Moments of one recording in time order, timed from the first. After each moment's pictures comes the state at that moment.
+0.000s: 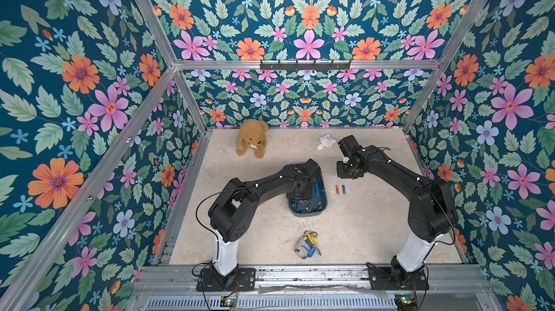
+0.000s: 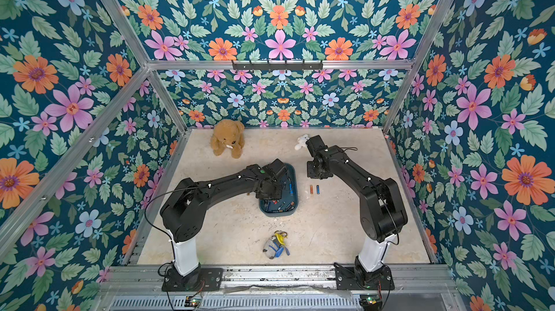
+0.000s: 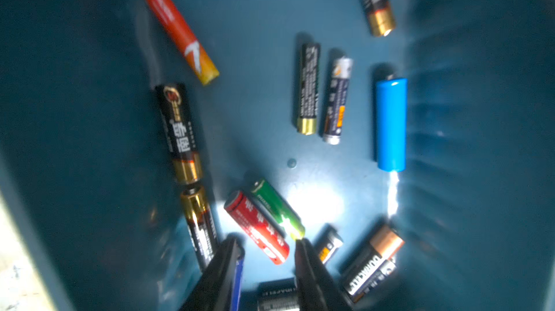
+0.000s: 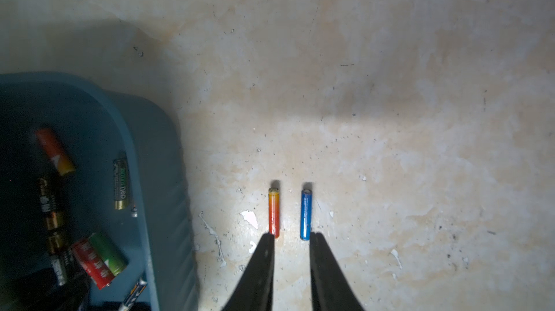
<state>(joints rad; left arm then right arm) -0.83 1.91 1.36 -0.76 -0.10 -0.72 0.46 1.77 1.38 -0.82 0.09 0.39</state>
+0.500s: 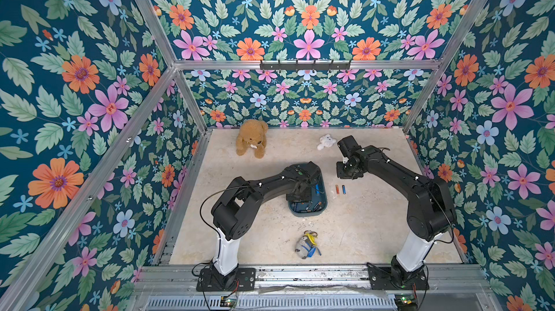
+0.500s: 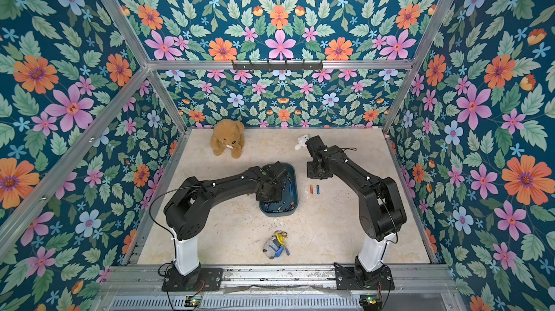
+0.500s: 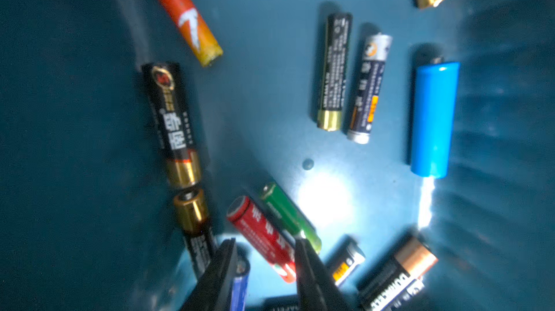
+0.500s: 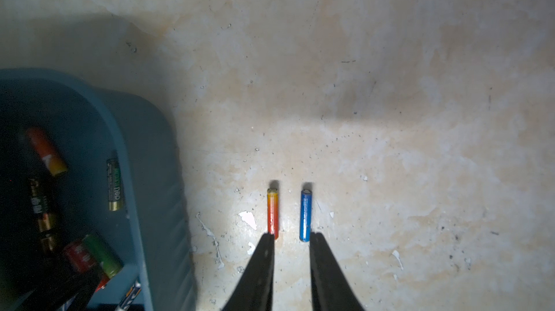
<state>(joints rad) -0.83 1.94 1.35 -0.75 -0.09 -0.73 0.46 1.78 1.39 -0.82 0.09 0.39</state>
